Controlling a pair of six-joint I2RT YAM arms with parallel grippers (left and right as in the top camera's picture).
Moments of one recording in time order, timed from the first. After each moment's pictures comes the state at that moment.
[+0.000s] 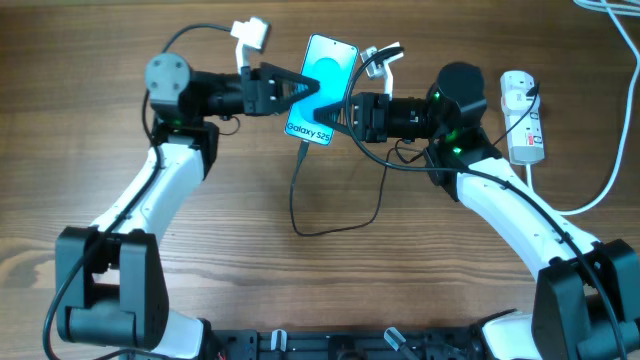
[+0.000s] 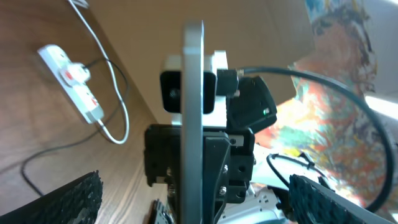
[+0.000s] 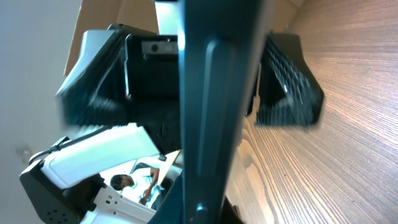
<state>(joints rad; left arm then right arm) -0.10 1.67 1.03 0.90 1.40 -1.34 0.34 1.58 0.97 0.60 -1.17 1.05</state>
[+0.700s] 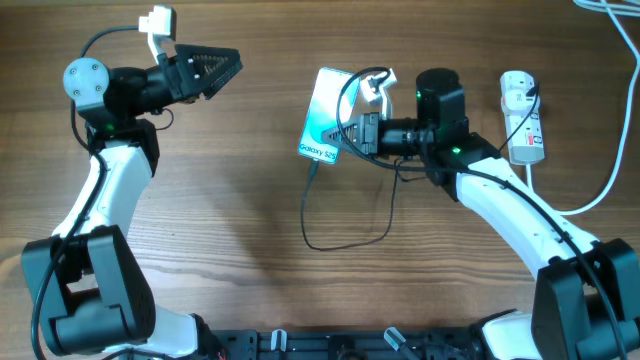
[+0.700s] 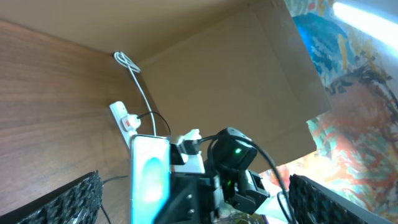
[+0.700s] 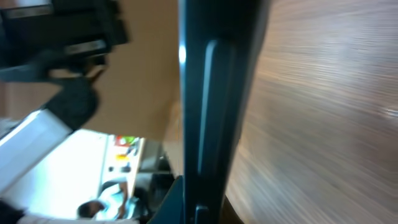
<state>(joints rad) 0.17 1.67 1.03 0.90 1.40 -1.34 0.34 1.58 0.97 0.03 -0.97 0.72</state>
